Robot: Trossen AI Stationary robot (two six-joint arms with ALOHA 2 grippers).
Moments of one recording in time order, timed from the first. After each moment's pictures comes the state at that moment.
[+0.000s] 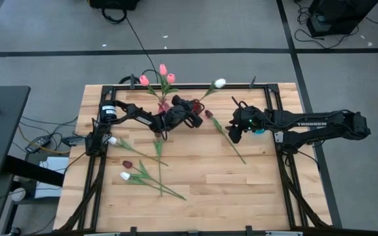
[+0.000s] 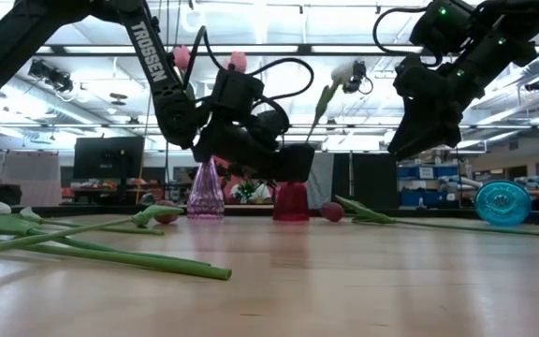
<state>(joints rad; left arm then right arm) 0.28 2.10 0.99 0.87 -0.52 -0.03 -0.24 1.03 0.55 -0.31 0.11 0.41</state>
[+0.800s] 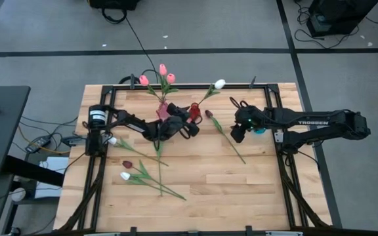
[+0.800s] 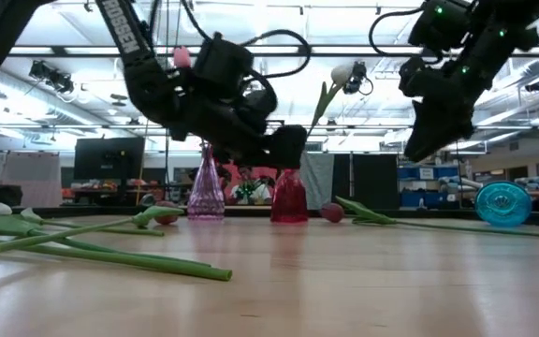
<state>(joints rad) 0.13 1.95 0.88 0.79 -0.68 -0.08 -0.24 1.03 0.63 -0.54 0.17 0.42</state>
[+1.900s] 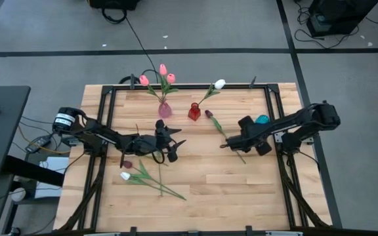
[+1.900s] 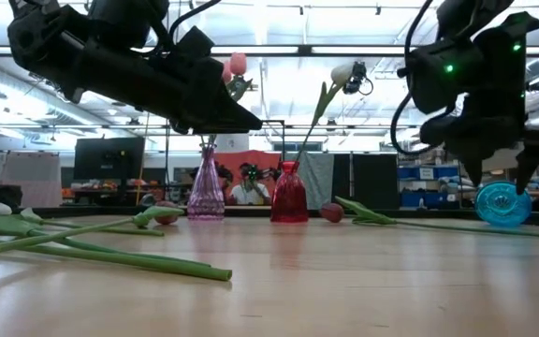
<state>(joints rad) -0.14 1.58 0.53 0.82 -0.57 -0.03 0.06 1.50 0.80 -1.23 0.43 -0.36</state>
